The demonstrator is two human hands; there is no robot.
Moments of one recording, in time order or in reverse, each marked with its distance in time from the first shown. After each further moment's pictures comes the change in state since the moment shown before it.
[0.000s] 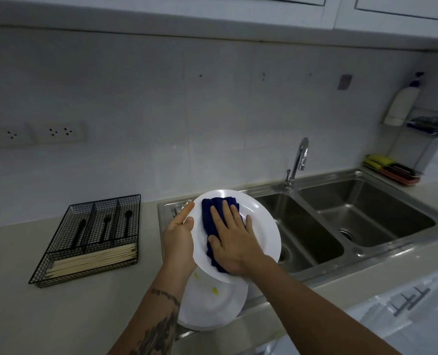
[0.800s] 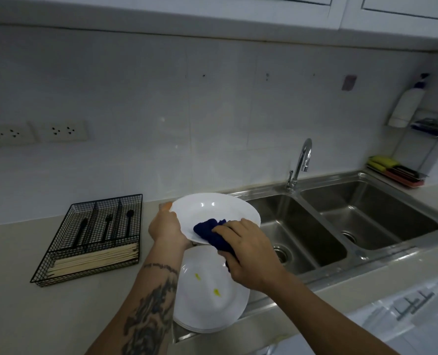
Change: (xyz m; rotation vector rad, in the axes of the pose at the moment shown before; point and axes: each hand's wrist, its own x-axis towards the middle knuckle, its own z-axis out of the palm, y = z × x) left_hand 0.030 0.034 0.000 -0.231 0.224 -0.175; right_hand -0.031 0.008 -0.024 0.044 0.242 -0.316
